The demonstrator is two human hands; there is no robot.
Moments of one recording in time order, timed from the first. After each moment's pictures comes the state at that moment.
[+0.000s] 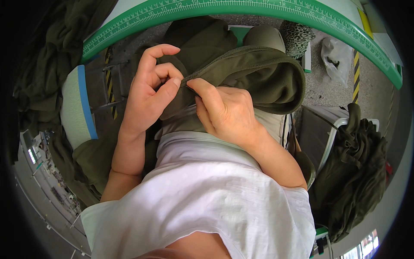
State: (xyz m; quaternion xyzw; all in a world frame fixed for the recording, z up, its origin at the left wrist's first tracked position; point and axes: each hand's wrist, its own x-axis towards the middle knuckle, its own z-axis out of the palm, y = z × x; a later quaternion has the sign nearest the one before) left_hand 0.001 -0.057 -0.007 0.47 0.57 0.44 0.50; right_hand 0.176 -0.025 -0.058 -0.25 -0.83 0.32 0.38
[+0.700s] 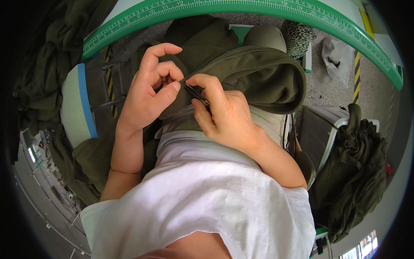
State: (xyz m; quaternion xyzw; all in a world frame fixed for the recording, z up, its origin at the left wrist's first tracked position) left_hand -0.006 -0.059 -0.004 0.50 0.57 0.37 0.54; right_hand 0.177 -0.035 -0.051 -0.29 -0.75 0.50 0.33
